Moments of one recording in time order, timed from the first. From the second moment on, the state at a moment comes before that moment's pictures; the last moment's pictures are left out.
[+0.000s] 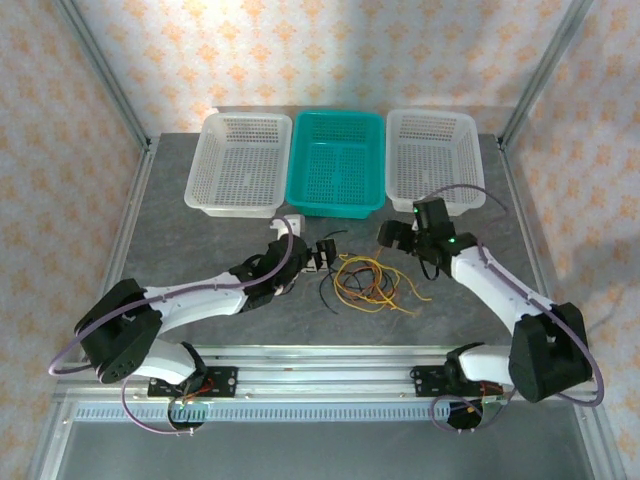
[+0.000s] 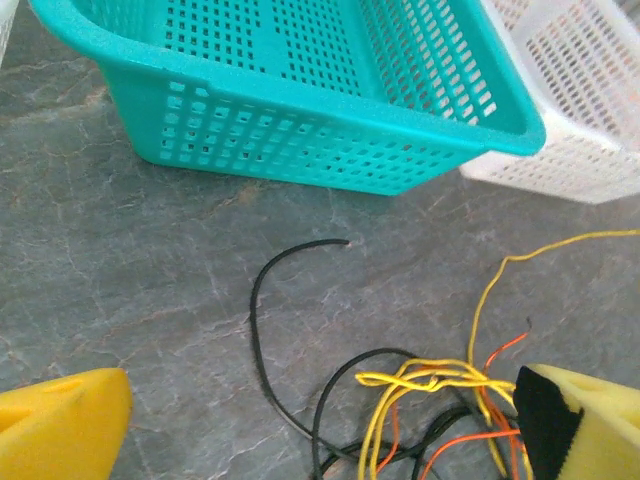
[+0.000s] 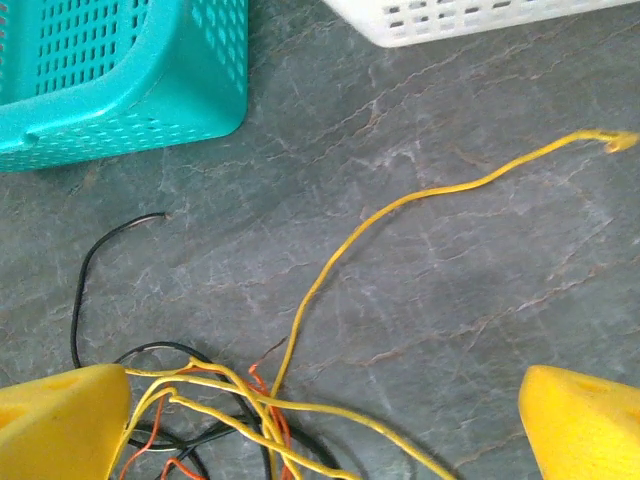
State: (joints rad) left arm -0.80 1.40 0.68 0.18 -0.35 -0.71; right arm 0.33 1.27 0.80 -0.42 -0.01 0.52
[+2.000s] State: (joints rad) left arm -0.86 1.64 0.80 0.36 -0.20 -0.77; right arm 0.27 1.61 0.82 -0.04 0.48 0.55
